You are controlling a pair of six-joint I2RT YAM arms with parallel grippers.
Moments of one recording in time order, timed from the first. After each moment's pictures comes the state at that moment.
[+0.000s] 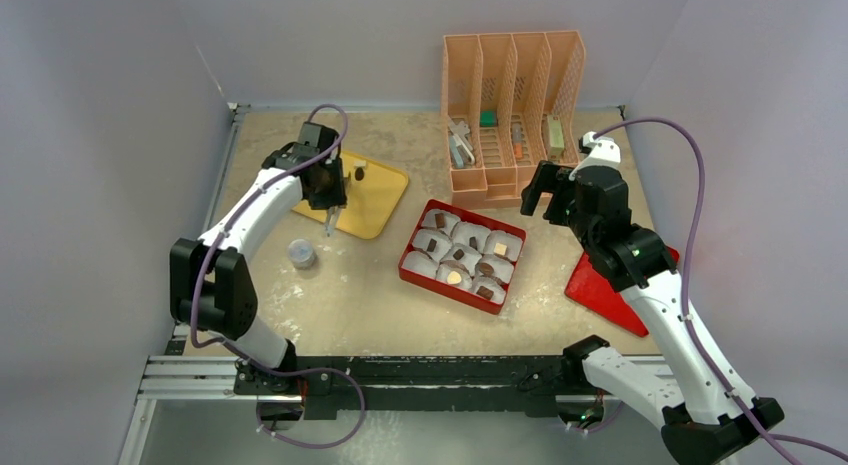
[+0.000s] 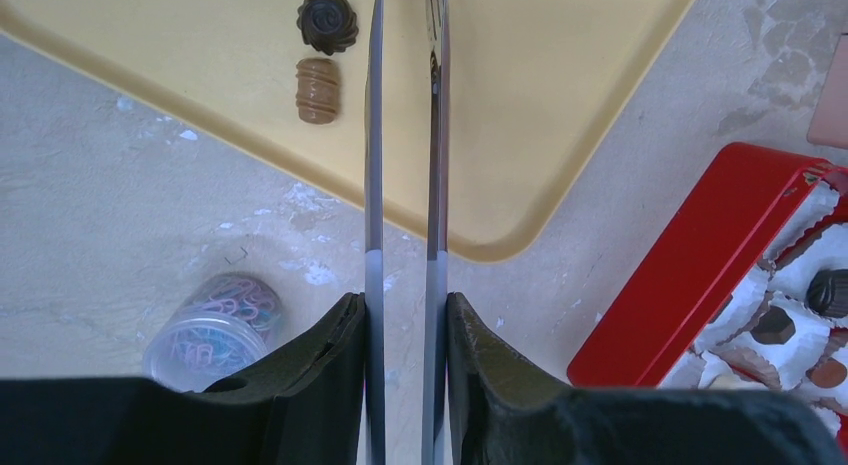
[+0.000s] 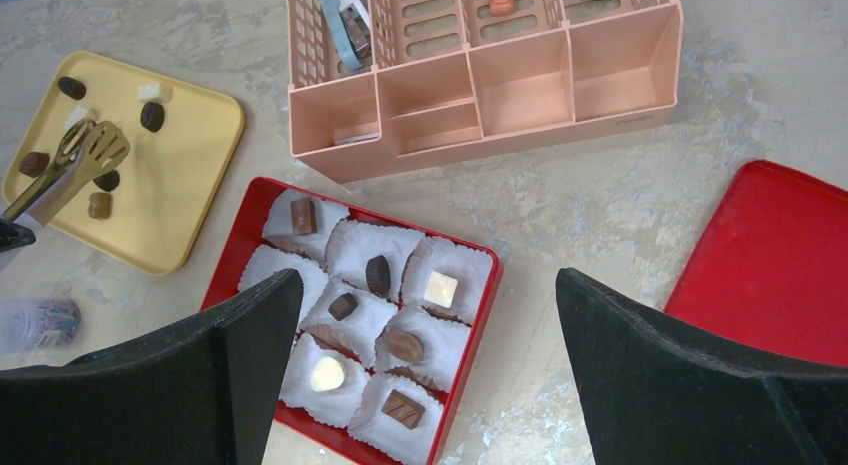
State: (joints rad) left arm -0.25 1.59 1.31 -0.75 -0.07 -0.38; right arm 0.41 0.91 1.10 -0.67 0.32 0.42
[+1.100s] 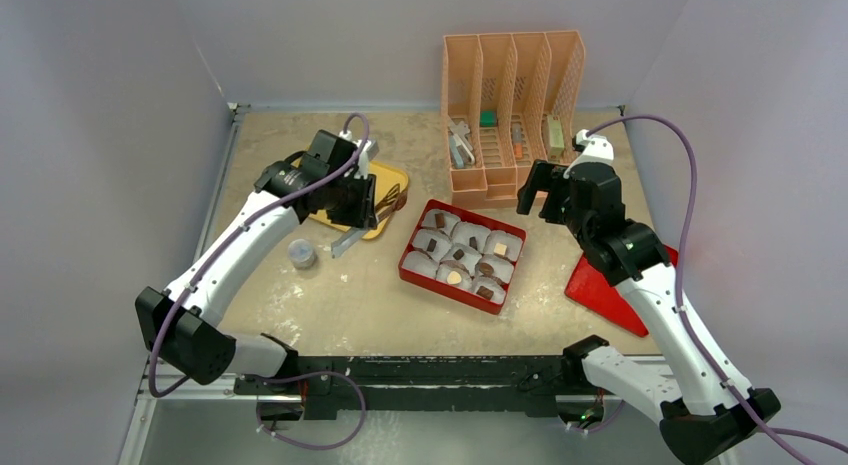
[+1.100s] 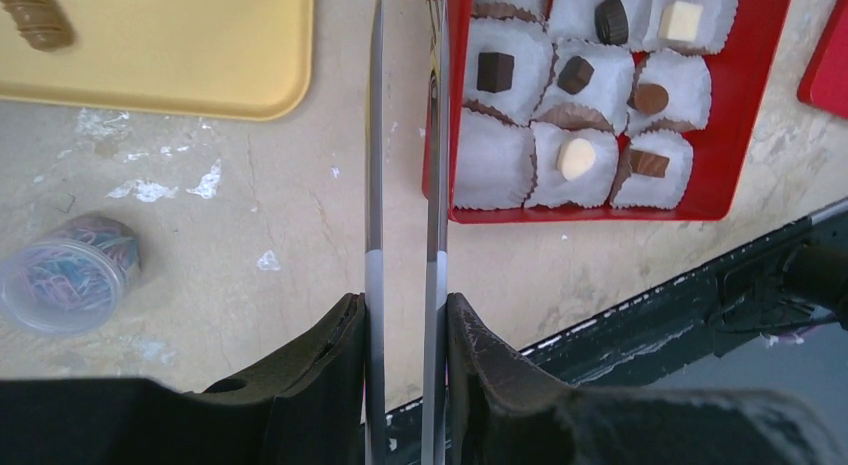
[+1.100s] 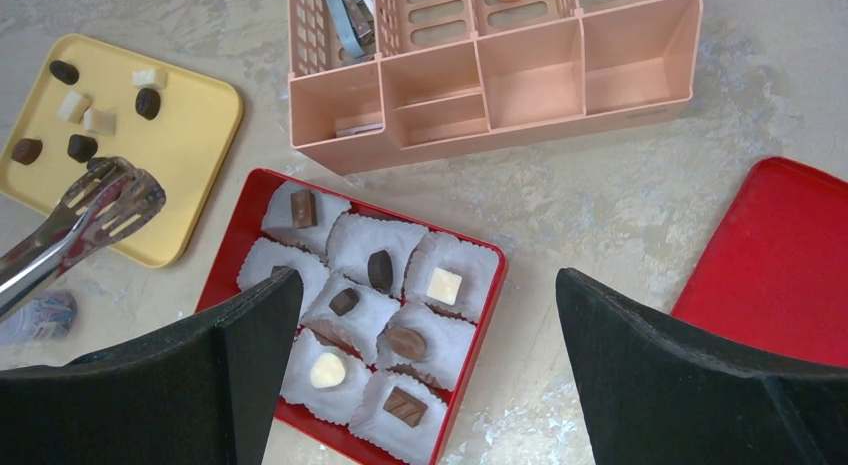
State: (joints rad) left arm -0.48 1.37 1.38 -0.97 0.12 -0.32; right arm 0.41 0.94 1.10 -0.66 0.30 0.42
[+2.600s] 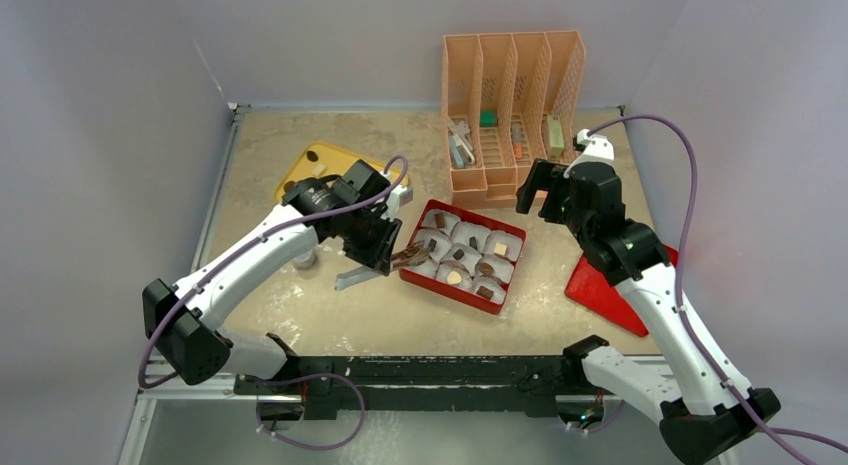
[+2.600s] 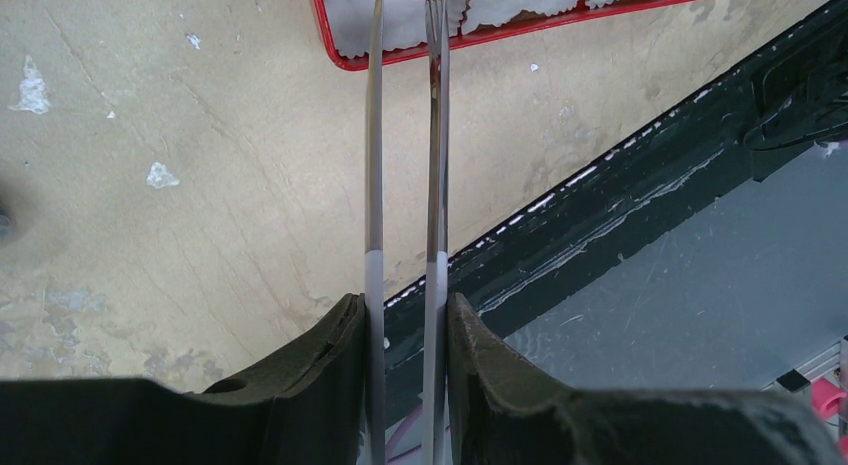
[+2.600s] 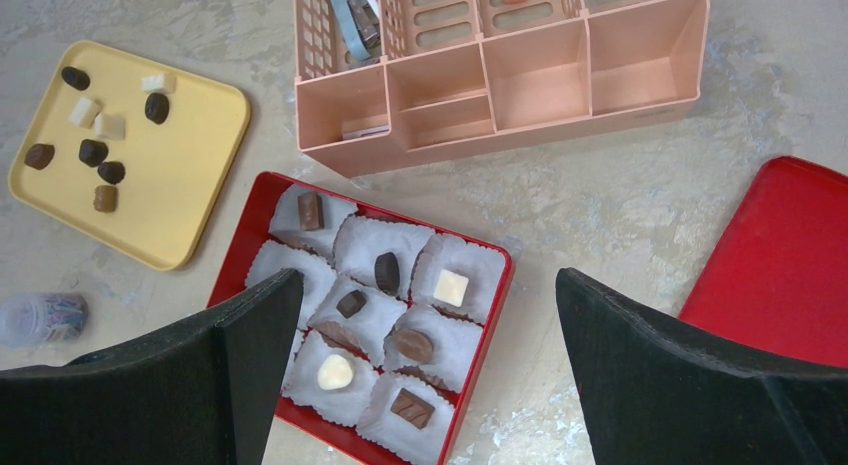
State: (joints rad) left arm -0.70 1.37 1.33 -1.13 0.21 -0.27; right arm 0.41 0.95 1.10 -0.66 0.29 0.43
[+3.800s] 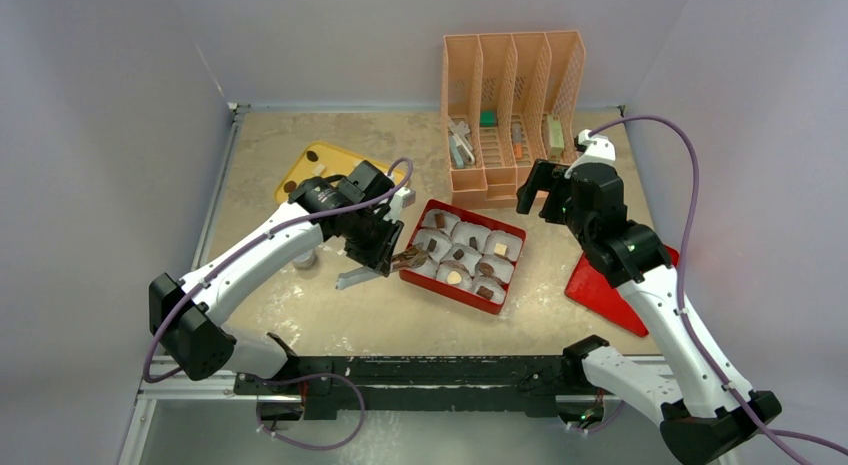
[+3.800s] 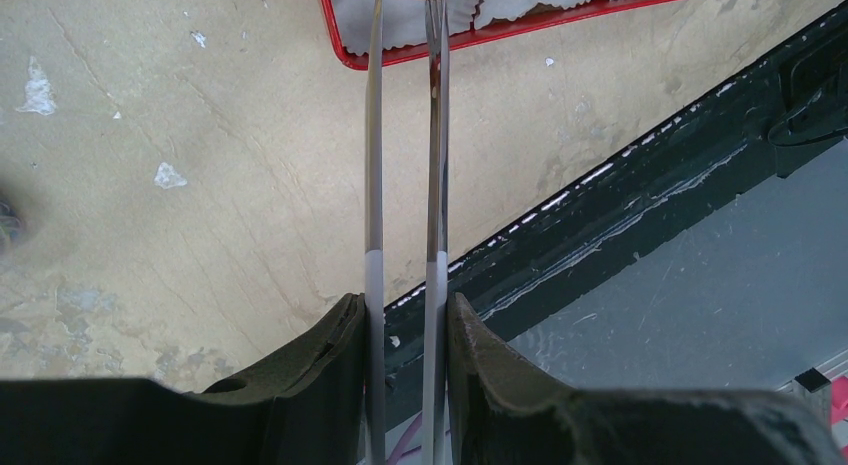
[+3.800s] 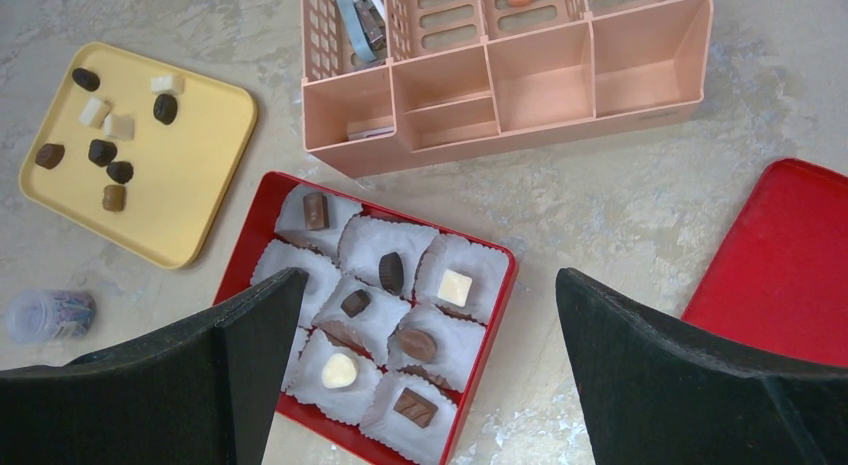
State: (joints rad) left arm -0.71 1.40 1.33 -1.13 0.19 -0.25; right arm 0.41 0.93 1.10 -0.66 0.29 0.43
